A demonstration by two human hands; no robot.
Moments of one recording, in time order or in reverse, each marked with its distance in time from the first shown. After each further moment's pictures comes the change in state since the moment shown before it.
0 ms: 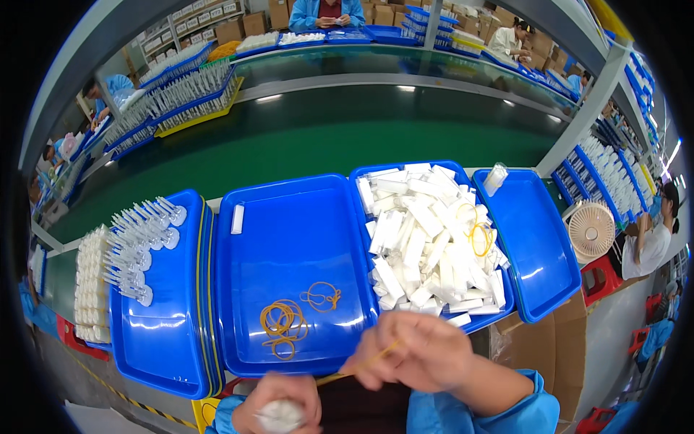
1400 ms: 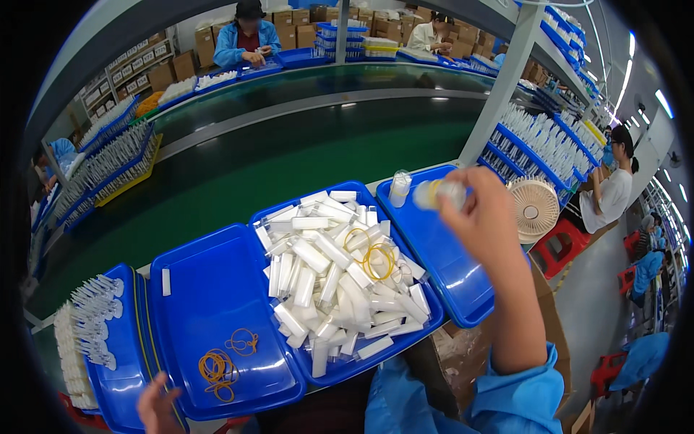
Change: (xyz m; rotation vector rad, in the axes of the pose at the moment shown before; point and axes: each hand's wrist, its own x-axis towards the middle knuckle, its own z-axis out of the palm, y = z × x) left_hand 0.015 0.054 -0.004 1.062 0.258 0.402; right_hand -0.051 -0.195 -0.074 -2.136 1.090 -0.559
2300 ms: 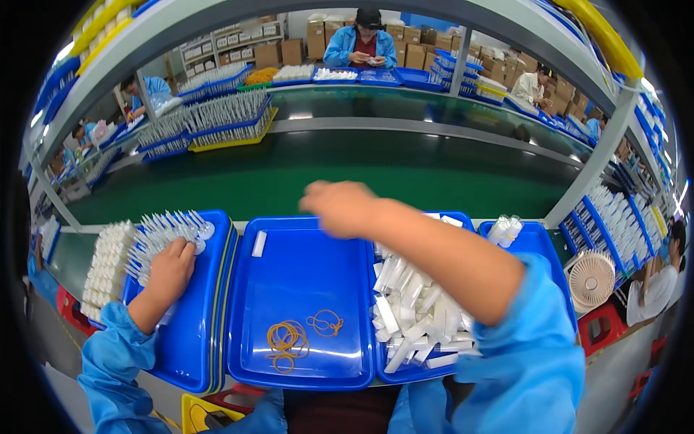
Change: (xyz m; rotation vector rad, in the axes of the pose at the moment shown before) left_hand 0.016 -0.177 -0.113 1.162 -0.235 -0.085; right_hand 0.045 -0.223 0.194 0.079 -0.790 -0.945
